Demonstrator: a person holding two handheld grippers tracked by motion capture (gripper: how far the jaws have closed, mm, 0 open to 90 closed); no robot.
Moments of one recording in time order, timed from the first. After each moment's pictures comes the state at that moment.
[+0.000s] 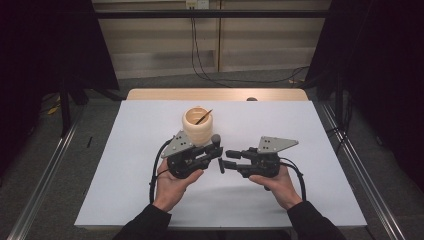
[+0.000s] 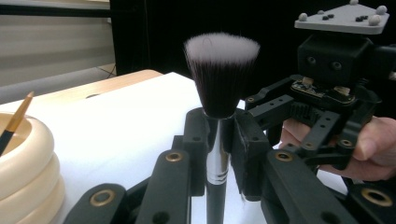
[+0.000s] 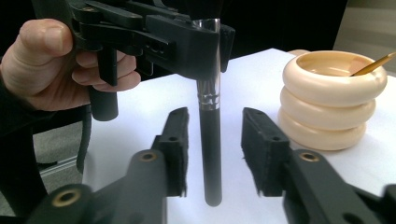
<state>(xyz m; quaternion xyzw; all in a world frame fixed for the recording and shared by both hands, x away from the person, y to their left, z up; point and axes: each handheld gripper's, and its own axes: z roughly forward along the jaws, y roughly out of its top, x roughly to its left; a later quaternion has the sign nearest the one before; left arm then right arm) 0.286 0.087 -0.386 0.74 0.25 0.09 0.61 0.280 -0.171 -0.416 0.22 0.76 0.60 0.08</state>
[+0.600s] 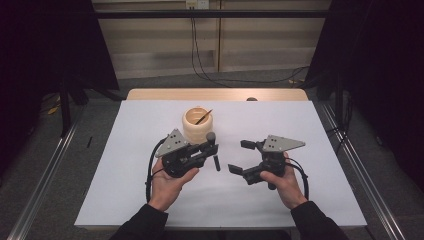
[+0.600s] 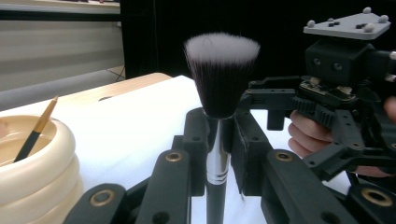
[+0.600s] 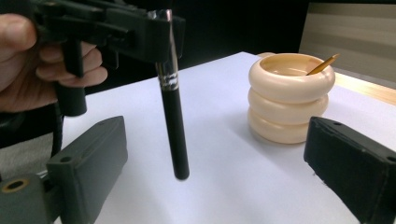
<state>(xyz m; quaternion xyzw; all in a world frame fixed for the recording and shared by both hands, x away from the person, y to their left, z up) 0.285 0.098 -0.380 0.74 0.25 0.10 0.62 0.278 -0.182 -0.414 0.26 0.75 0.60 0.12</state>
